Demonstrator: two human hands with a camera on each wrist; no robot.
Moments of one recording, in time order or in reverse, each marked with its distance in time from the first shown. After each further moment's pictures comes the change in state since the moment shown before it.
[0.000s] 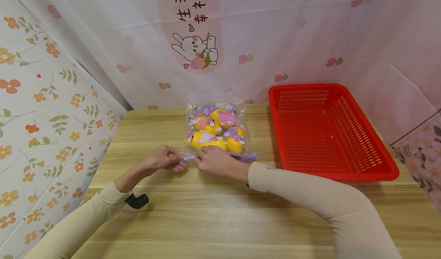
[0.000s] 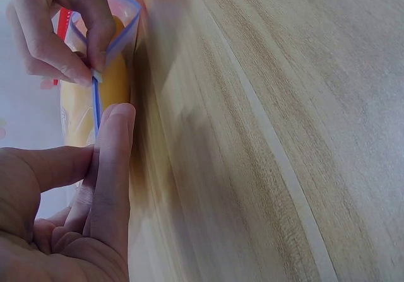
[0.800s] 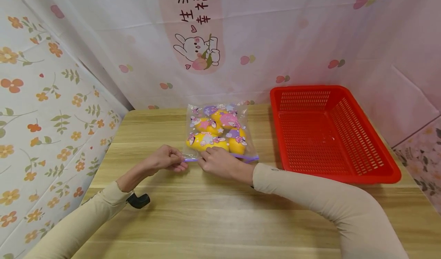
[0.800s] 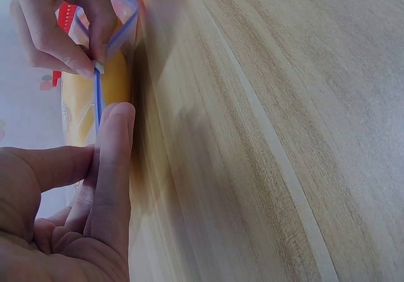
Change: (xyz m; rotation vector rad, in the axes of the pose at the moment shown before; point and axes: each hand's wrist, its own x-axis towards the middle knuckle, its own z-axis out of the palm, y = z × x) left_hand 0.000 0.003 0.001 0.002 -0.015 -0.003; right_hand -0.008 0.001 0.000 0.027 -0.013 -0.002
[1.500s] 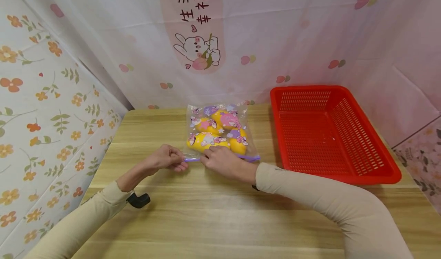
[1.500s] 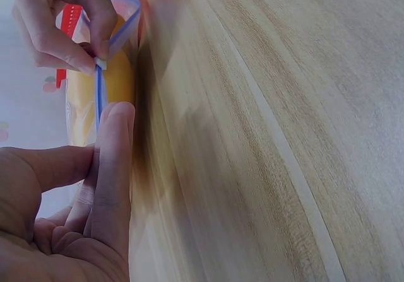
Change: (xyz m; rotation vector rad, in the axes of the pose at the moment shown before) left_hand 0.000 0.001 0.002 0.018 0.008 0.023; right_hand -0.005 0.005 -0.005 0.115 0.013 0.061
